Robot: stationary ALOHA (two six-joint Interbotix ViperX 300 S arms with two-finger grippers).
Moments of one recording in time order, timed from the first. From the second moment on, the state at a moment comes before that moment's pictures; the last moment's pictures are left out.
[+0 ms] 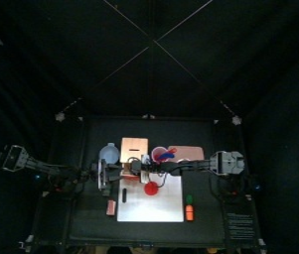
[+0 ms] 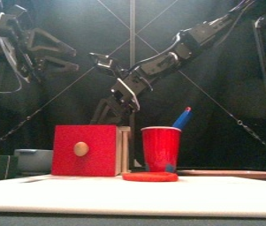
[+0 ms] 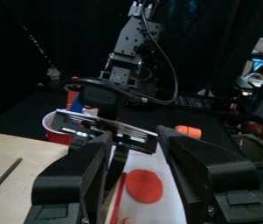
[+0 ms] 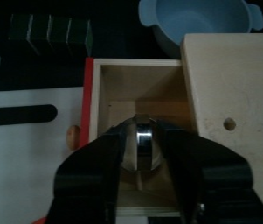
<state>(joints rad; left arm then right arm) -0.12 -0.48 1.26 -0.34 -0.88 0.13 -0.14 0.31 0.28 -0.11 0.09 0.01</state>
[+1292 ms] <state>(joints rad) -0.11 -0.48 1.27 -0.38 -0.88 0.13 -0.11 -0.08 0.47 -0.11 0.13 0.01</state>
